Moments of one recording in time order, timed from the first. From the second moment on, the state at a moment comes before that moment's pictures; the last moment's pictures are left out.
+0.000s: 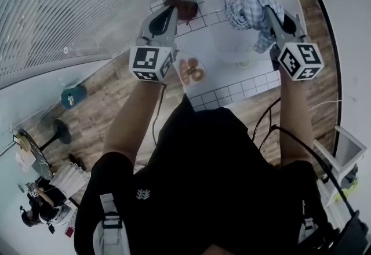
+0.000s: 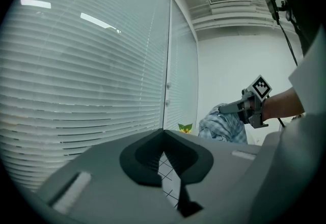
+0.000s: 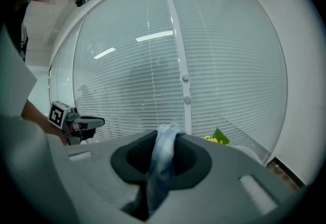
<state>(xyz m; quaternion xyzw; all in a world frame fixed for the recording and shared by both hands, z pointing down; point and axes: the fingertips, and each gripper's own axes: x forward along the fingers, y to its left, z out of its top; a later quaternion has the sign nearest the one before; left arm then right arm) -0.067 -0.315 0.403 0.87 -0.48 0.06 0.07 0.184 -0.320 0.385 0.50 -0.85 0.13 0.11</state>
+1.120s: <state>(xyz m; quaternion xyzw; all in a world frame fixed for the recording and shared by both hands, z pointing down) -0.089 -0.302 0.441 0.86 -0.50 0.08 0.08 0.177 -0.320 0.436 0.49 -0.85 0.14 0.14</state>
